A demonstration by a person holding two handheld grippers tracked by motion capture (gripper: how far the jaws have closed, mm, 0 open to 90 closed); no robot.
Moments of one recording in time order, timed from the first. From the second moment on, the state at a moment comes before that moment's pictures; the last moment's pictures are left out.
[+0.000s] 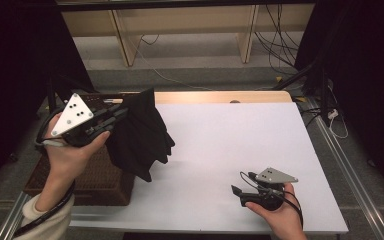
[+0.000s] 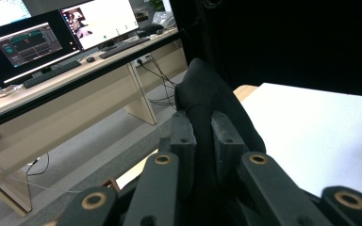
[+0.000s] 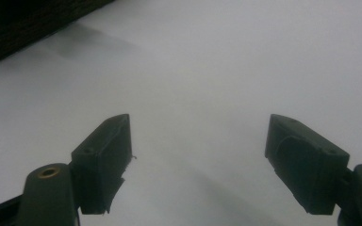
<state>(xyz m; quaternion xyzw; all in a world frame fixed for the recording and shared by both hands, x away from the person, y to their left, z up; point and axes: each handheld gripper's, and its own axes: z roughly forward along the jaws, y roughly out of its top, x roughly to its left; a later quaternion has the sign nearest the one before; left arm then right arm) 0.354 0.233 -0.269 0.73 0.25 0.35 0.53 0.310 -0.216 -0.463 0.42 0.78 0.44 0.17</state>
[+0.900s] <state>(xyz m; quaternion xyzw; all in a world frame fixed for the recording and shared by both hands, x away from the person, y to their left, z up) 0.345 0.274 -0.260 0.71 0.27 0.37 0.53 0.312 -0.217 -0.463 0.42 0.77 0.44 0.18</state>
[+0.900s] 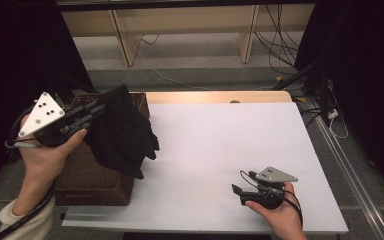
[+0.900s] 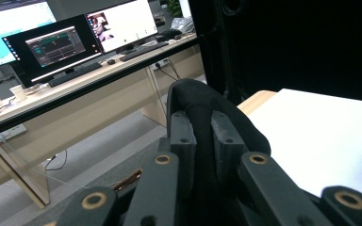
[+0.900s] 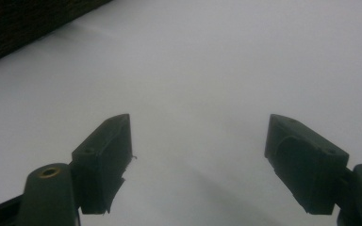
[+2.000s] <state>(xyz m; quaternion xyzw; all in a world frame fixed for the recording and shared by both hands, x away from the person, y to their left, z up) 0.332 0.325 -0.235 0.70 0.27 0.42 0.52 0.314 -0.218 -0.464 0.42 0.77 0.44 0.18</state>
